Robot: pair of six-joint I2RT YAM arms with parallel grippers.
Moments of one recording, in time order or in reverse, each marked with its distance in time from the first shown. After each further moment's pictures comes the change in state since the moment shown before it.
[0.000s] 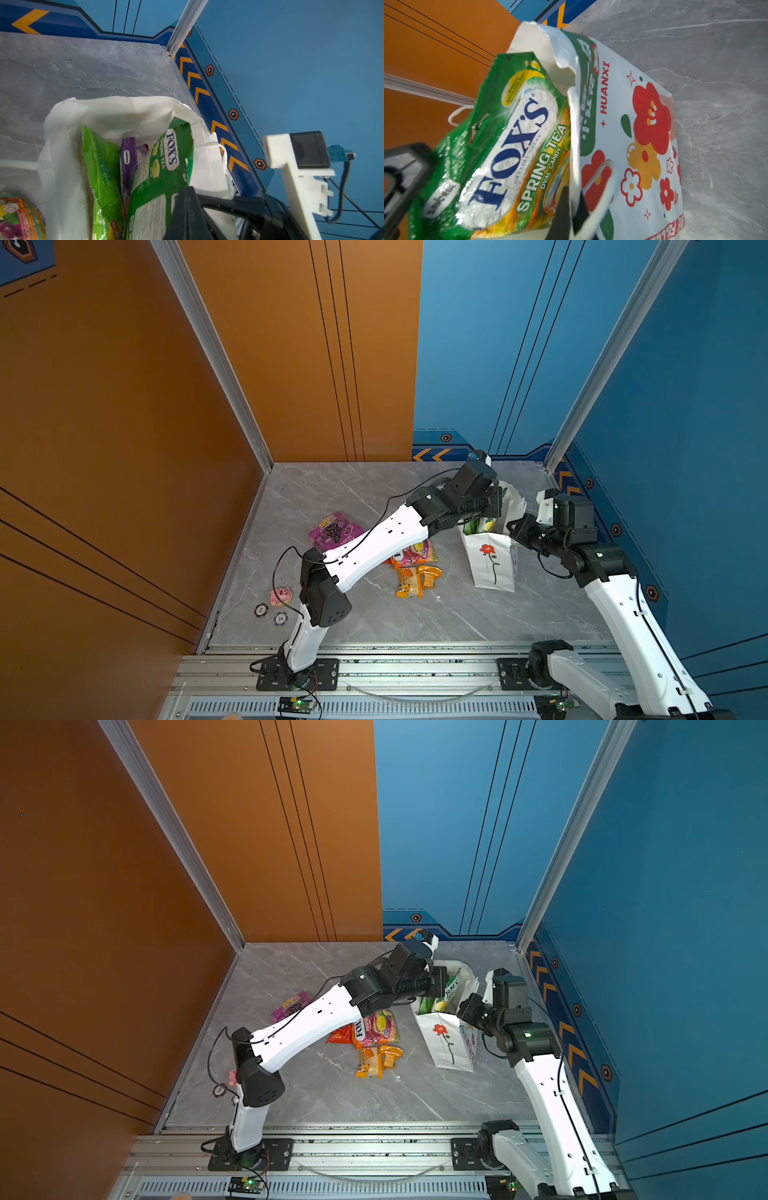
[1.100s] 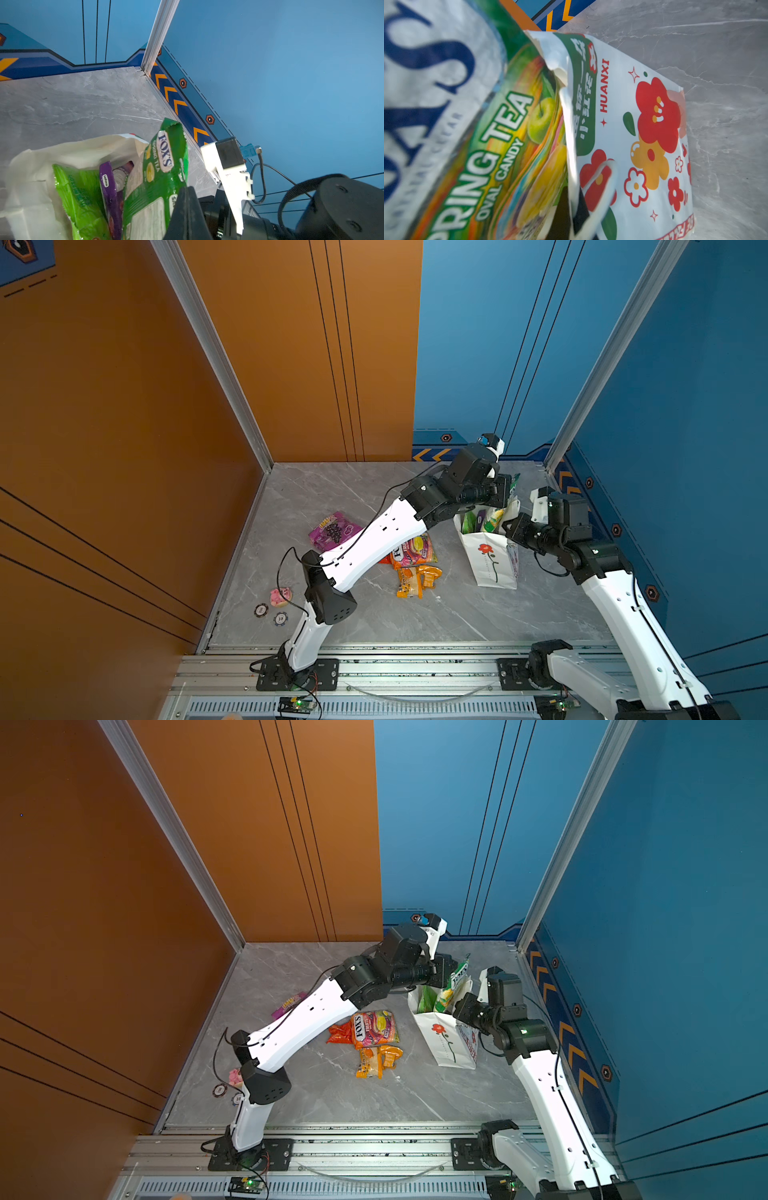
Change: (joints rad) left arm -0.004 0.028 0.192 -0.048 0.086 0.132; right arm 0.040 0.026 0.014 0.001 0.000 -0.014
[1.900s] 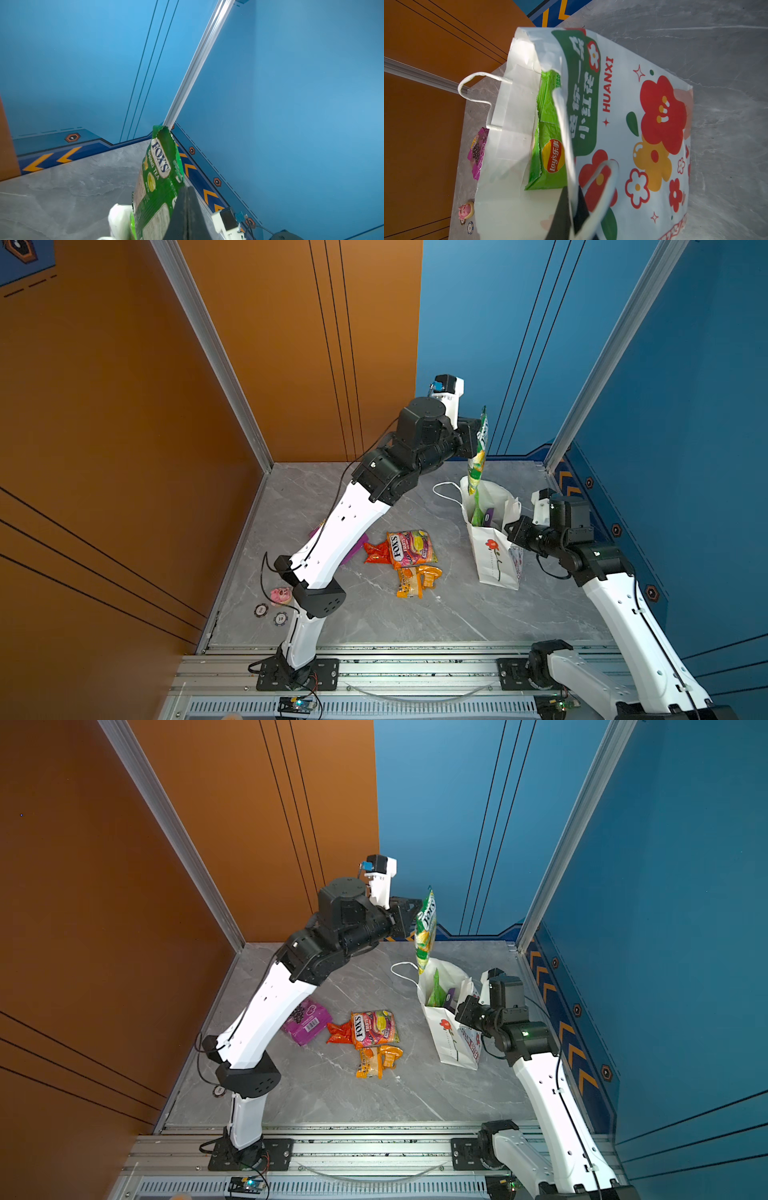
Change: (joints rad) left arm 0.137 -0.042 0.238 0.011 -0.042 0.103; right arm -0.012 -0.010 -0.008 -0.018 0.008 -0.049
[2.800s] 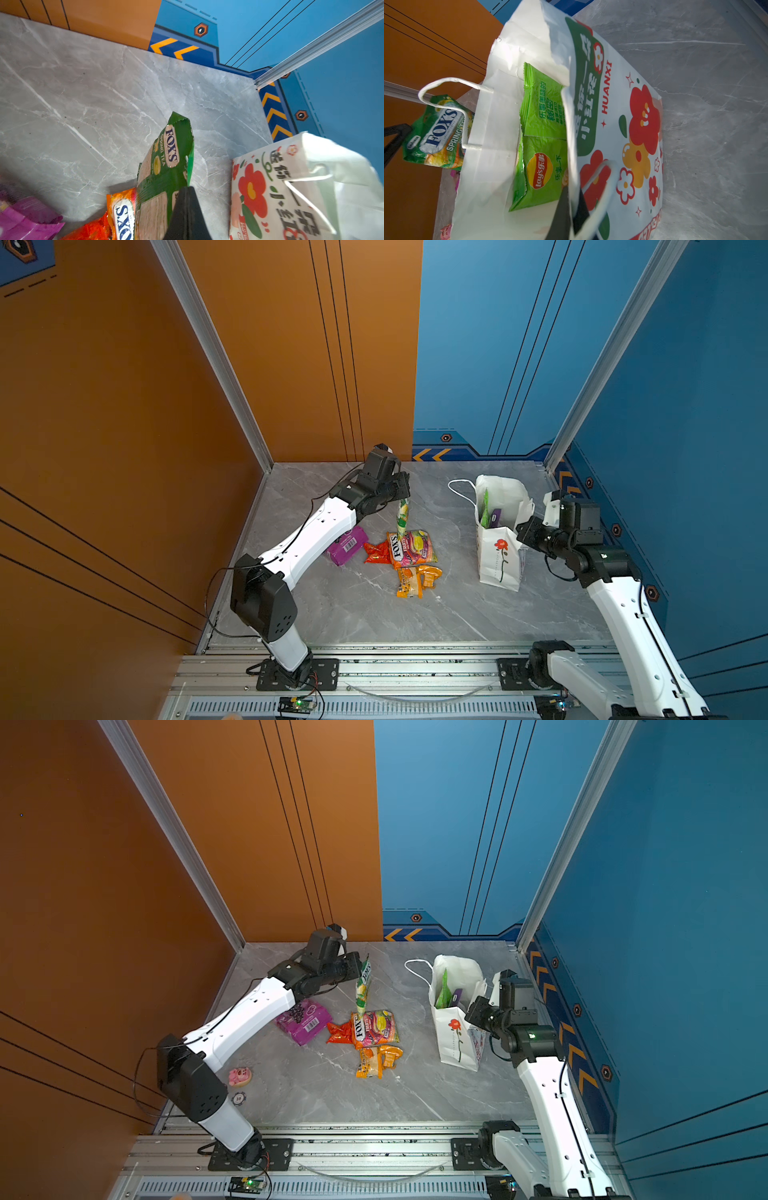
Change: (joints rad) left arm 0.287 -0.374 -1.034 0.165 0.002 -0.159; right arm -0.092 -0.025 -0.014 -0.016 0.028 -0.045
